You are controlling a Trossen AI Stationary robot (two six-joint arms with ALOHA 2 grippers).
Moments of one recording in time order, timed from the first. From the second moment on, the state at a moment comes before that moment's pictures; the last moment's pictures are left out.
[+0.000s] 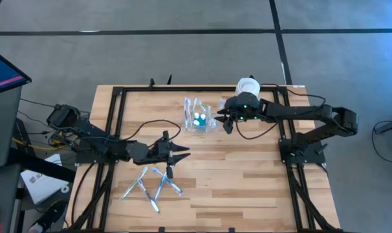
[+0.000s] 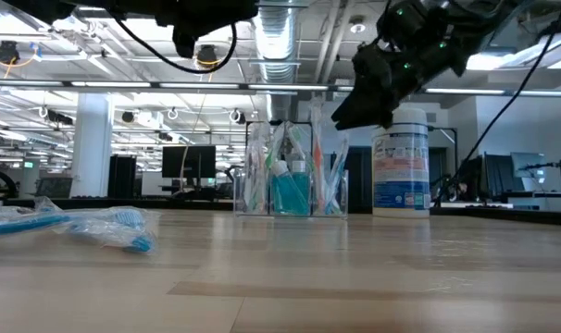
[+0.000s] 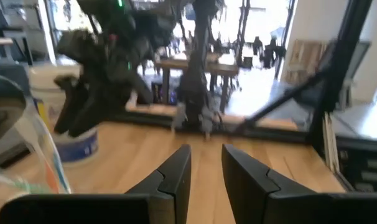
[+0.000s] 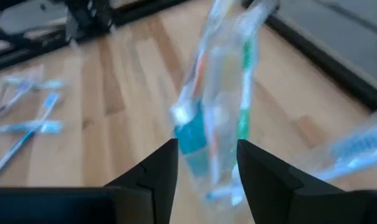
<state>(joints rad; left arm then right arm) -0.38 1.38 0.59 0.77 -0.55 -0.09 -0.34 1.33 0.75 0.03 -0.11 0.15</state>
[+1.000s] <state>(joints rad) -0.50 1.38 0.59 0.06 -0.20 -0.88 -0.05 1.28 0.75 -0.10 -0.10 0.20</state>
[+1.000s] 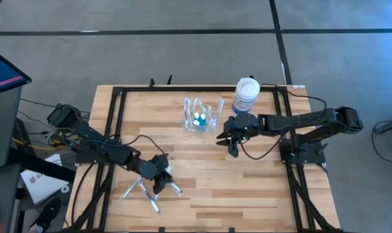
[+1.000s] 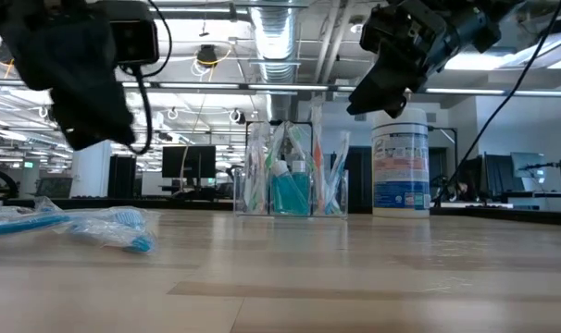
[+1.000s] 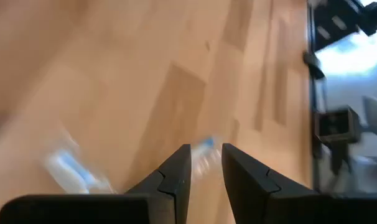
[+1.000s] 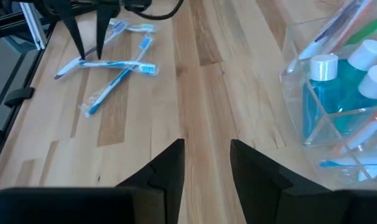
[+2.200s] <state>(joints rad) -0.50 1.50 0.59 -0.12 -0.03 -1.21 -0.05 1.28 0.75 -0.09 -0.10 0.20</state>
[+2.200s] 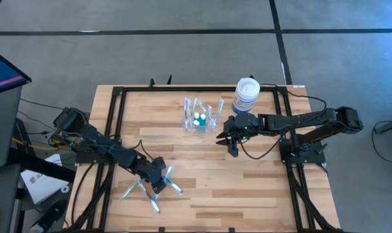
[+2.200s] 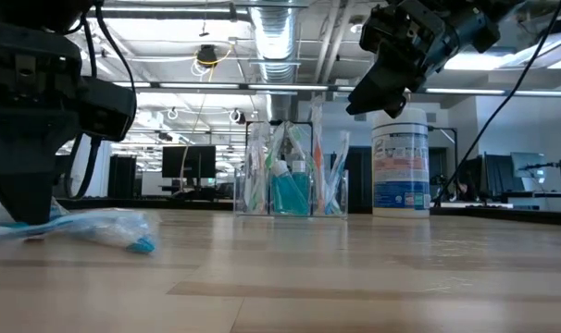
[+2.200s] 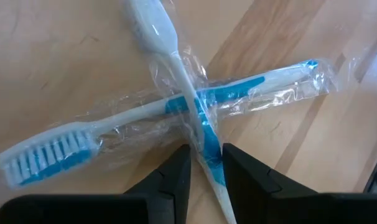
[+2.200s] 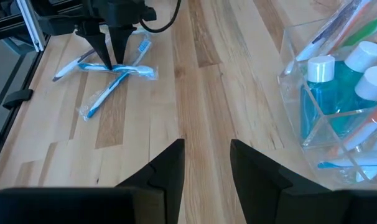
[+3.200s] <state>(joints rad) -0.50 1.45 0.59 -0.09 -0.14 -1.16 -0.05 1.28 0.75 -0.09 -0.10 0.20</state>
